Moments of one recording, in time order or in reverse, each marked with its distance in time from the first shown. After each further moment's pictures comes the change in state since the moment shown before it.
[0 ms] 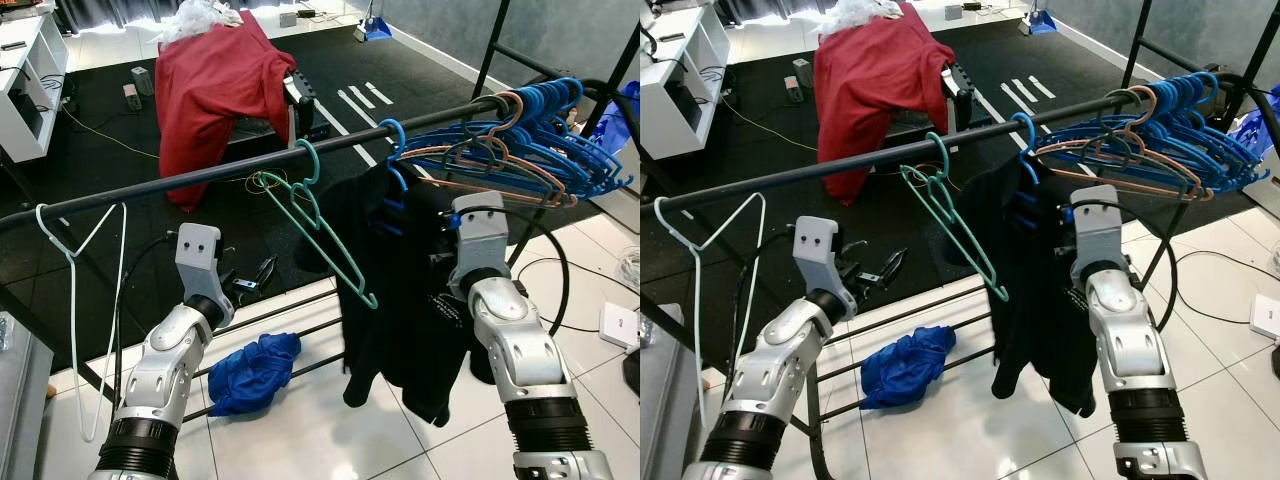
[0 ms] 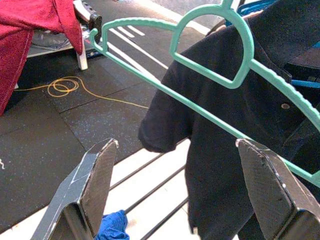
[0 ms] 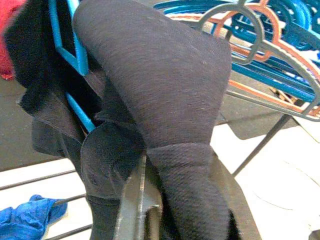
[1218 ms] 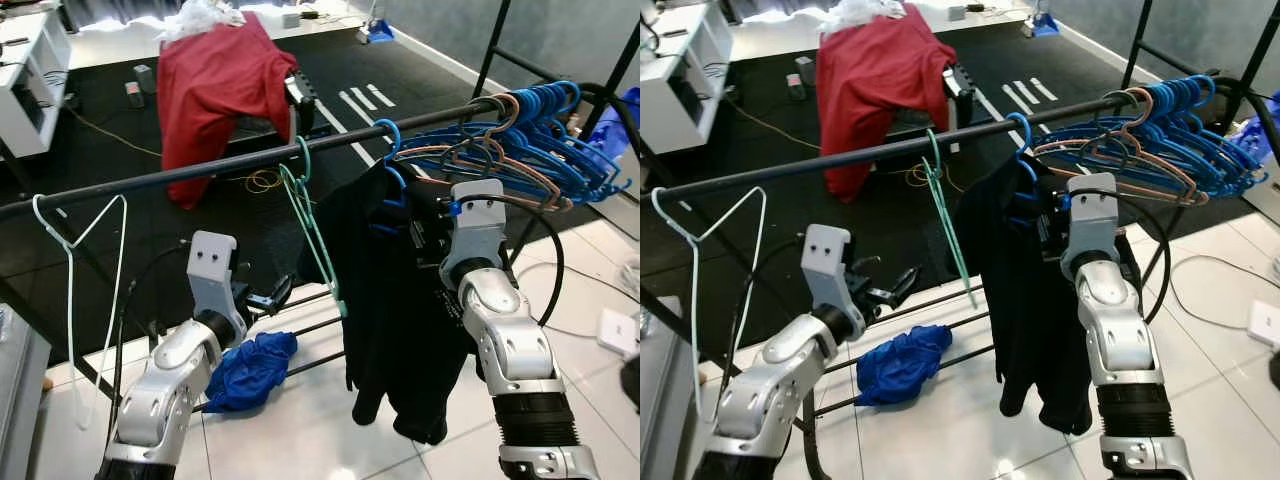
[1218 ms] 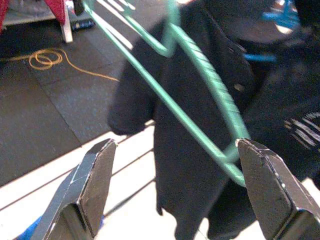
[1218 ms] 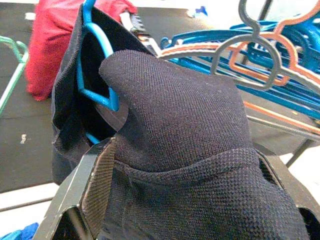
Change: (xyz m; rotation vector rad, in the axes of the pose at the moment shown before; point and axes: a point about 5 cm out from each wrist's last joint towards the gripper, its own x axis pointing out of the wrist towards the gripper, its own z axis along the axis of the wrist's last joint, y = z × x) left arm -0.026 -0.043 0.005 -0.079 0.122 -0.065; right arm 0.004 0.017 0.018 0.072 -0.071 0.051
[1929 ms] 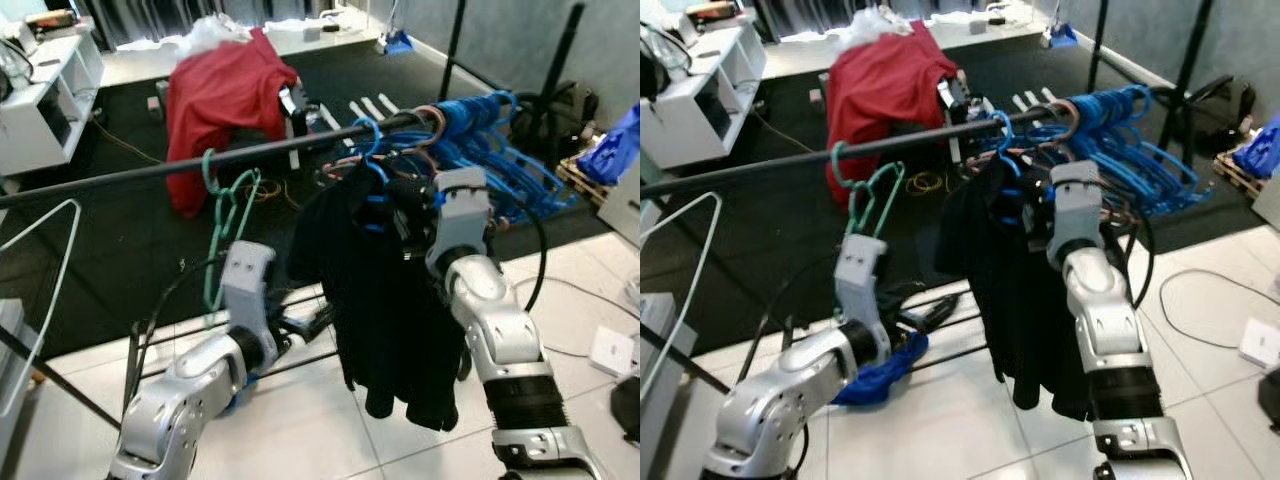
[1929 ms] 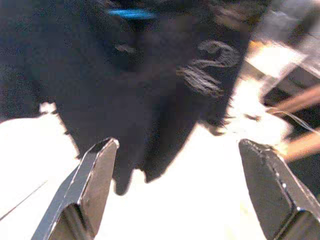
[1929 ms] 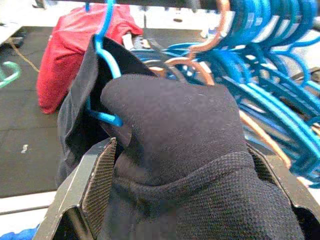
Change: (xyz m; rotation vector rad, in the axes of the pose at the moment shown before) left arm -0.014 -0.045 0.007 -0.077 0.163 -0.314; right arm 0.011 0.013 0.011 -0.004 -0.055 0.053
